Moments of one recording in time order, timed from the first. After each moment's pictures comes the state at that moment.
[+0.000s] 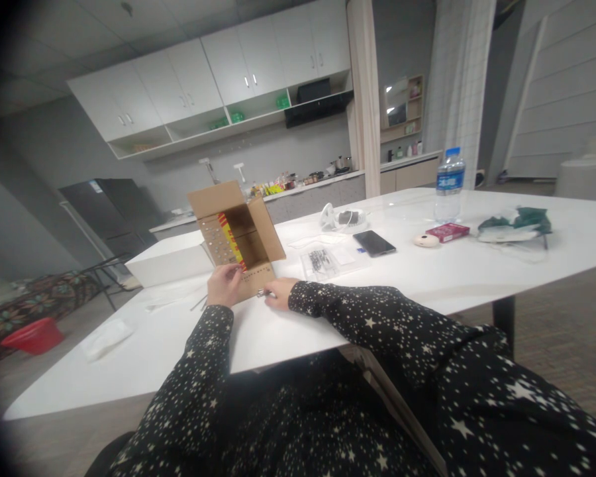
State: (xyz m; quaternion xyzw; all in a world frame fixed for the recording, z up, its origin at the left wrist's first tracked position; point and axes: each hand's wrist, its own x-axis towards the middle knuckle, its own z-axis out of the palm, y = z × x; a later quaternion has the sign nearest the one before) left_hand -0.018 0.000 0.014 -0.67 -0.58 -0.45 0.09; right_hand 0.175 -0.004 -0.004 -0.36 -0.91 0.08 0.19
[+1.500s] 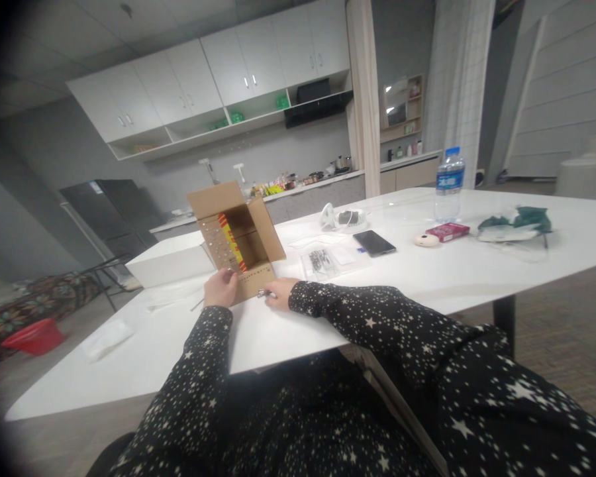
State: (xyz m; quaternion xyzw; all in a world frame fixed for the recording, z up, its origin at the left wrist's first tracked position) left_hand -0.025 -0.004 0.018 -0.63 -0.68 -0.37 0.05; right_hand 0.177 -0.004 -0.005 -0.36 -0.91 0.08 0.19
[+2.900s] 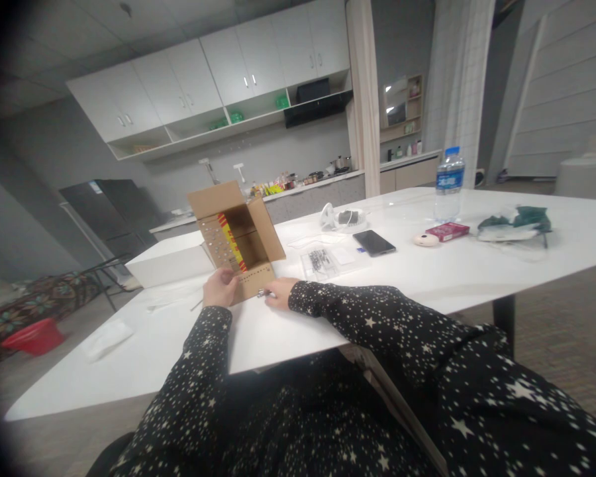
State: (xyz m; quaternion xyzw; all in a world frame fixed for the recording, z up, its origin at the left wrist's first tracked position) left_hand -0.028 -0.002 0.015 -0.60 -0.72 -0.36 0.05; right_hand 0.177 -0.003 -0.007 -0.36 -0.91 0.08 0.20
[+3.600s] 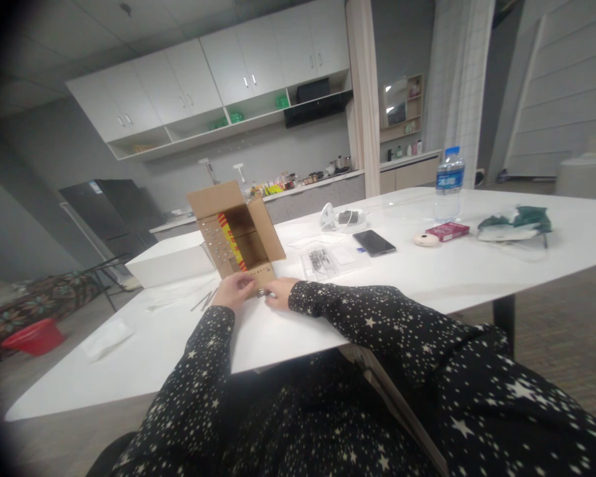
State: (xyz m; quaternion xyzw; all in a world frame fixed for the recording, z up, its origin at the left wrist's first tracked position) left_hand -0.013 -0.005 0.013 -0.75 -0.60 -0.29 0.02; right_hand 0.177 -0.004 -0.001 -0.34 -0.92 0.07 0.19
